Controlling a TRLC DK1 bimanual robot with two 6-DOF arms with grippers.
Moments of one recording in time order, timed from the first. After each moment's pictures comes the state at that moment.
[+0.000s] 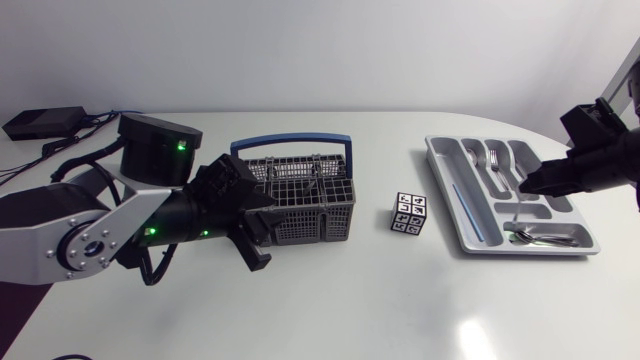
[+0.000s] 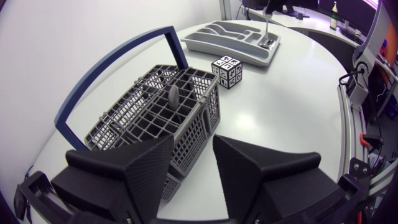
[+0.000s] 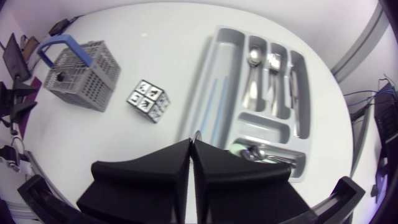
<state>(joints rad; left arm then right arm) -0.56 1.32 0.71 -0.03 0.19 0.38 -0.28 1.35 1.07 -0.79 -0.30 -0.42</state>
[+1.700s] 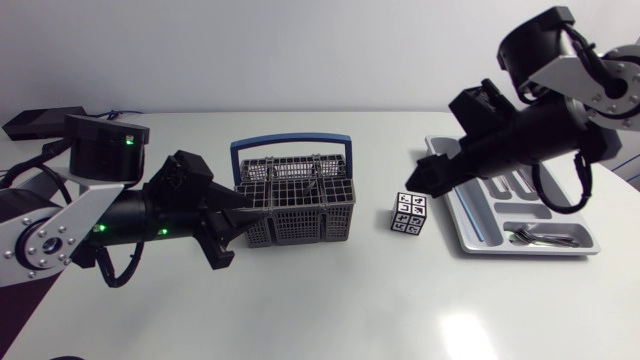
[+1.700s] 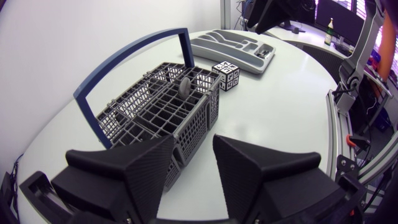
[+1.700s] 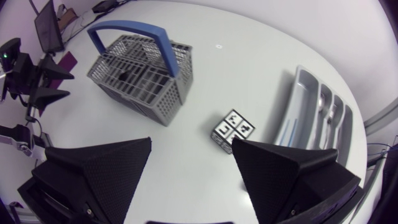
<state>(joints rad) -0.38 1.22 0.65 -0.07 0.41 0.40 0.28 1.38 1.14 -0.74 -0.22 -0.15</state>
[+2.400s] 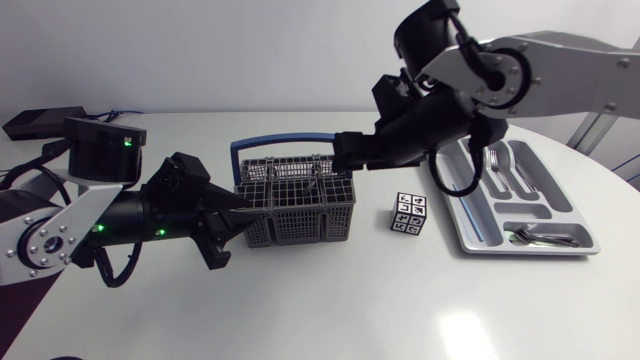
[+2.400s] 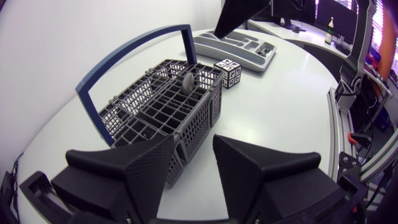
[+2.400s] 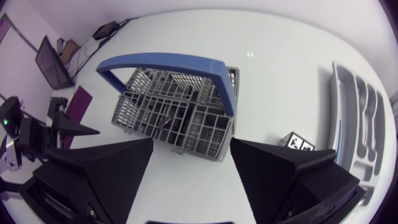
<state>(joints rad) -0.35 1.23 0.64 -0.07 0.43 0.42 0.52 1.61 1.29 -0.58 -0.17 0.29</state>
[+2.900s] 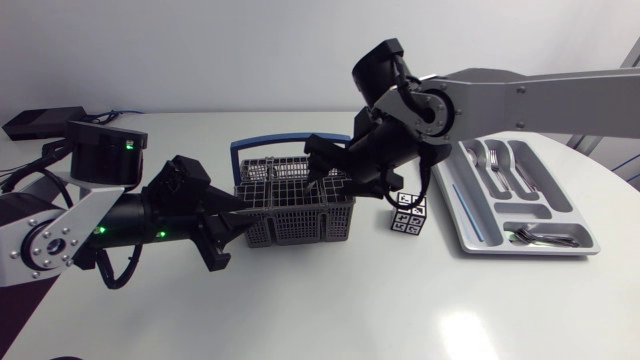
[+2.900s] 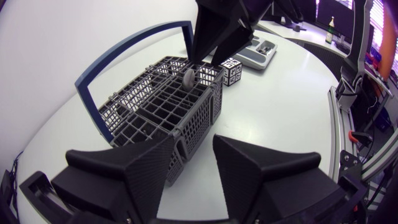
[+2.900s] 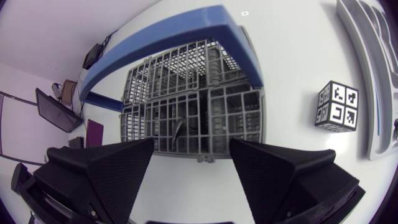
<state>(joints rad) -0.35 1.24 0.63 -0.06 0.43 0.43 0.57 1.75 1.30 -0.48 -0.22 0.71</state>
